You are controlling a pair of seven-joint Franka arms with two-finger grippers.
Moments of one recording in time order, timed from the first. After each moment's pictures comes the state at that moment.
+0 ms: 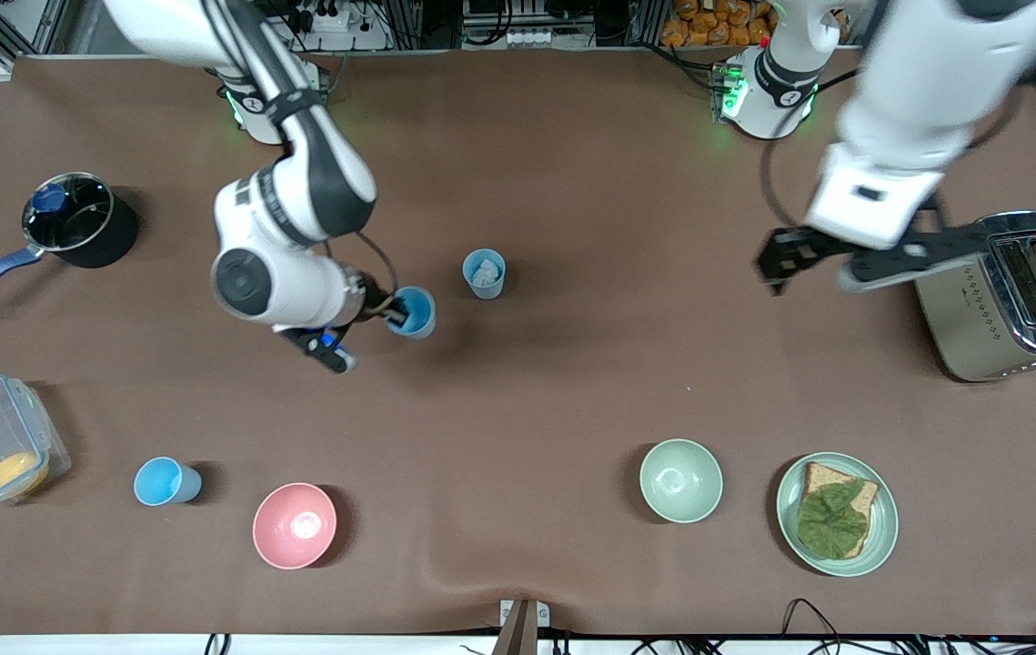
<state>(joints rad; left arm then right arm) 0.03 0.10 -0.41 -1.51 0.20 1.70 -0.53 0.58 0.38 -0.12 -1.75 0.41 1.91 0.92</state>
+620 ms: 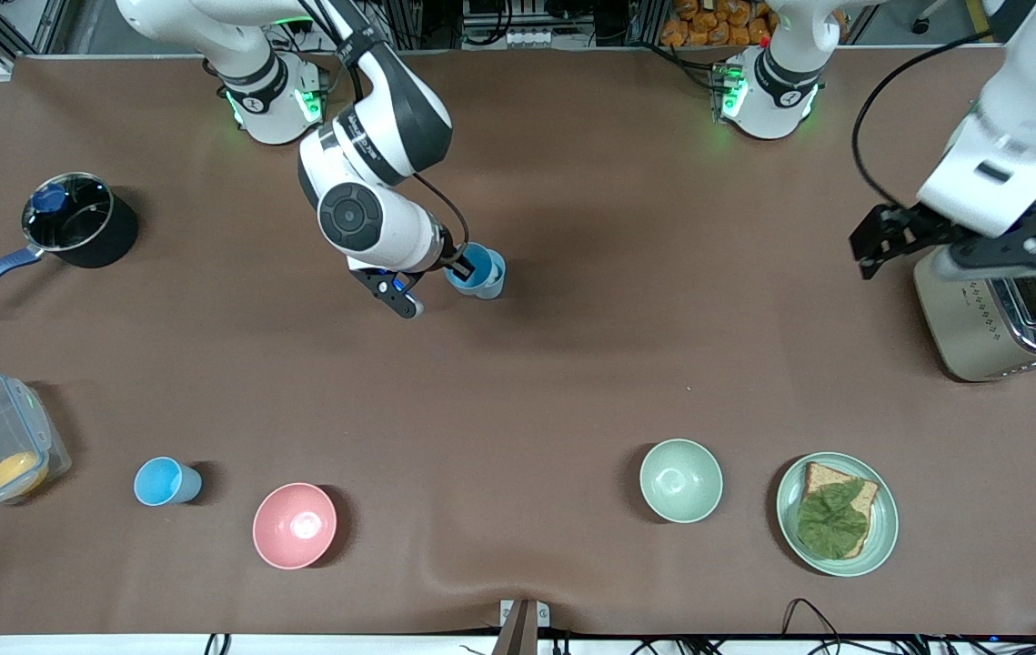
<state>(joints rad) 0.12 0.05 -0.38 -1.47 0.16 1.63 -0.25 0.74 0.36 -0.12 -1.79 0.42 1.93 1.15</state>
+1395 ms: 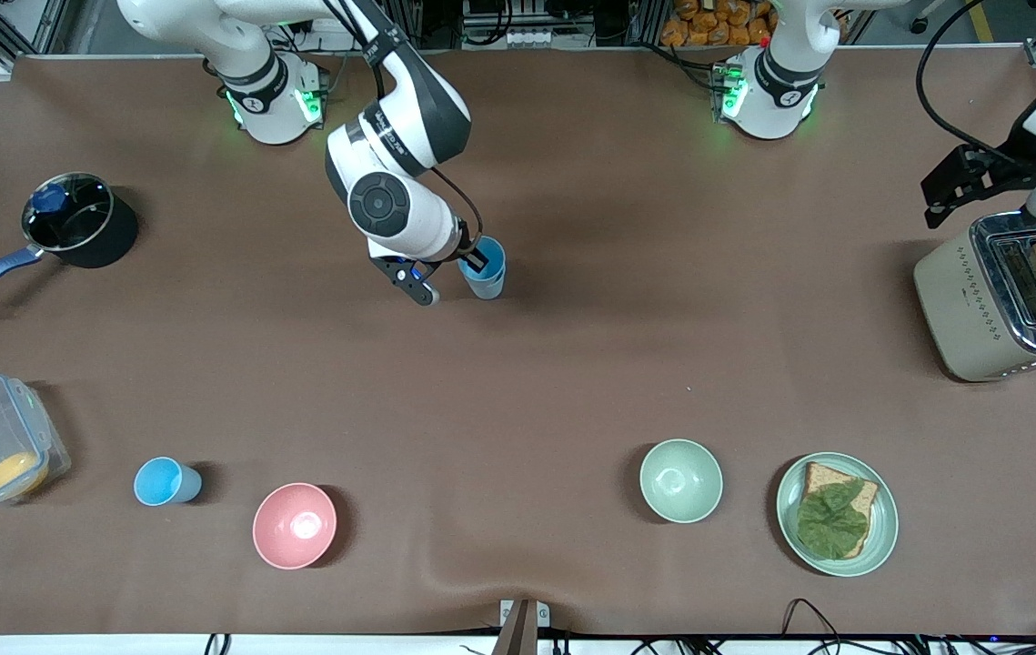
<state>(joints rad) -0.07 -0.06 -0.08 -1.56 0.09 1.58 -0.12 0.80 0.36 -0.12 -1.86 0.43 2.03 1.20</state>
